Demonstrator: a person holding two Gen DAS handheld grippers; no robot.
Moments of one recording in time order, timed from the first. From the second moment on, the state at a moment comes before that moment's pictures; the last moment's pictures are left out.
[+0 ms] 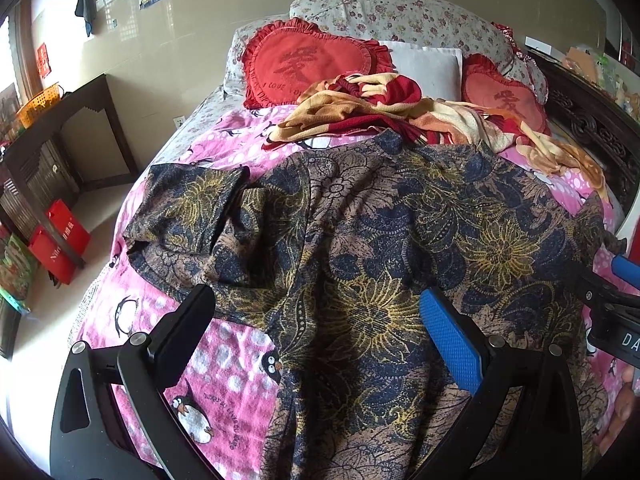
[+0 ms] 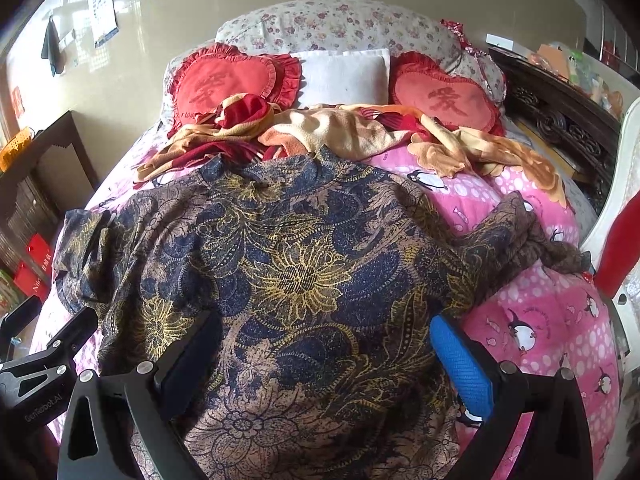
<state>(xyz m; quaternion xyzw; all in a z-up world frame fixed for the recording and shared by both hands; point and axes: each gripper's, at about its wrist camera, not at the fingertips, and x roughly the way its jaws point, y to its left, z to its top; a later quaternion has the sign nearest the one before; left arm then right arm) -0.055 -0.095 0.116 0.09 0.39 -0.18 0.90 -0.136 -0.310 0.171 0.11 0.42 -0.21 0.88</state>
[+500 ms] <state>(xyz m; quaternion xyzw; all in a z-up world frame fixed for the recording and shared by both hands) -0.051 -0.096 0.111 0.09 0.39 -0.18 0.90 -0.129 -0.305 0.164 0.10 0.43 -0.21 0.87</state>
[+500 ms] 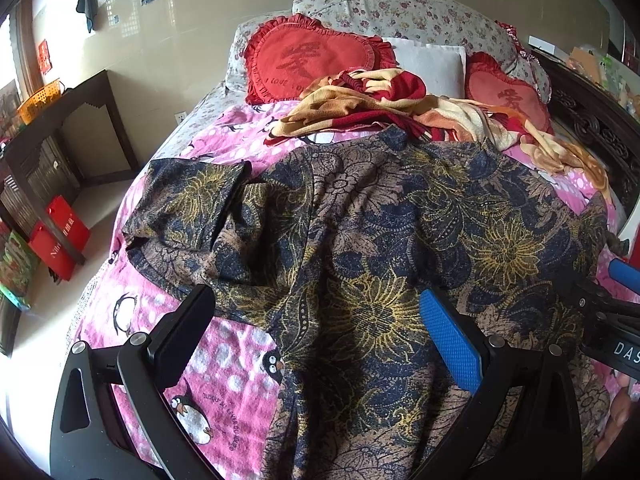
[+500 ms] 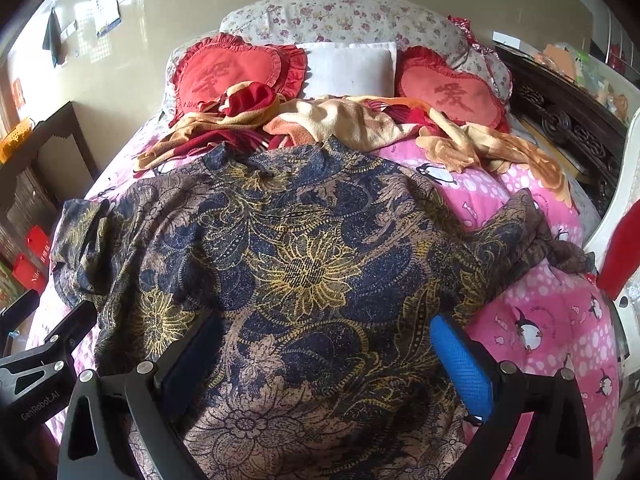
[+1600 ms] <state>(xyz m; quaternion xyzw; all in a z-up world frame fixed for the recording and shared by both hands) -0.035 -0.086 0.102 0.08 0.41 -0.16 0.89 -0.104 -0.289 0.149 0.09 0.45 -0.20 0.87</state>
